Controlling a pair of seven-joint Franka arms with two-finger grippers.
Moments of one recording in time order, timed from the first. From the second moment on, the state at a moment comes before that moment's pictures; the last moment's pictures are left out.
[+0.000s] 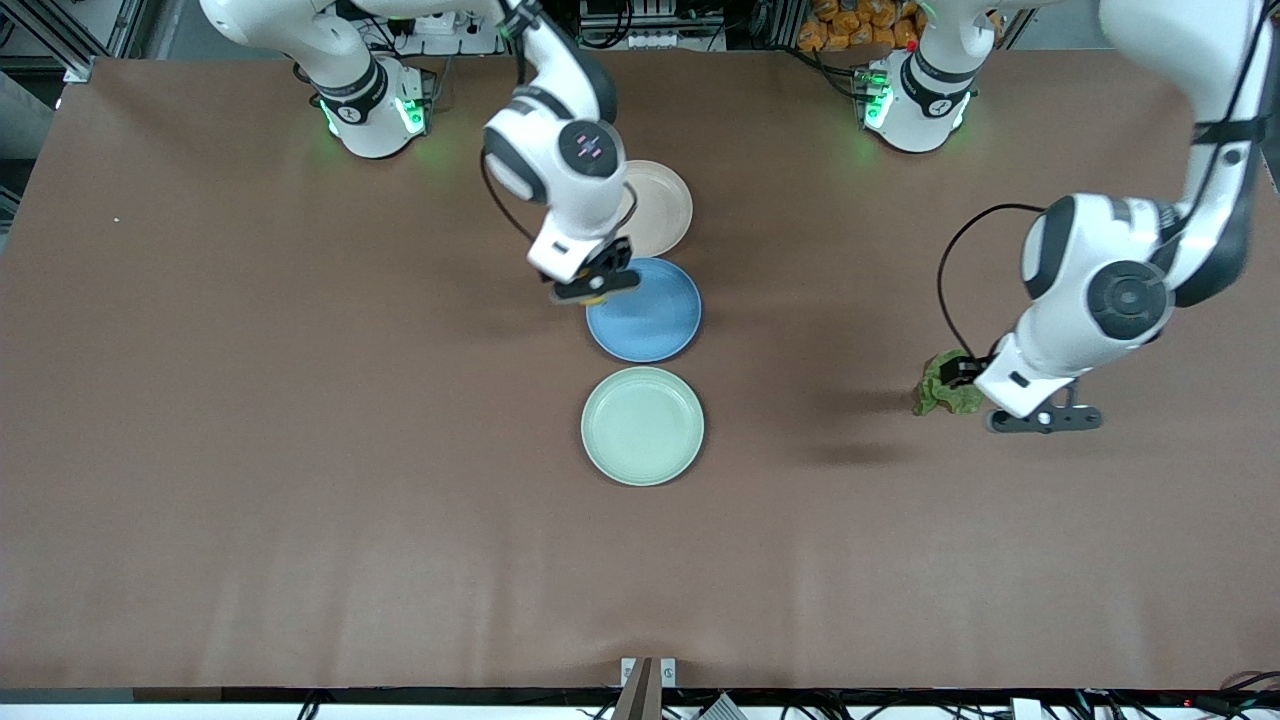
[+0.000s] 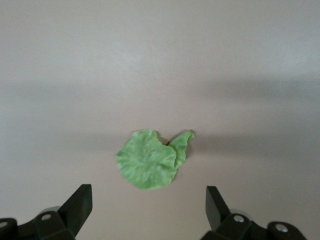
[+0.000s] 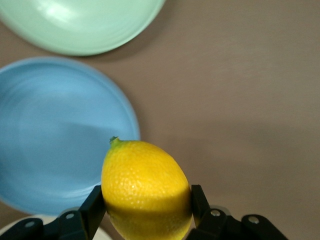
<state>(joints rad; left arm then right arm) -0.01 0.28 -0.14 -1.88 0.17 2.06 -0.23 0.75 0.37 0.06 -1.91 -0.07 2.15 0.66</state>
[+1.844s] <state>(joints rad) 0.03 0.05 -0.18 -1.47 0.03 1.56 -0.21 -0.12 0.56 0.06 -1.79 -0.08 2.06 -0.09</state>
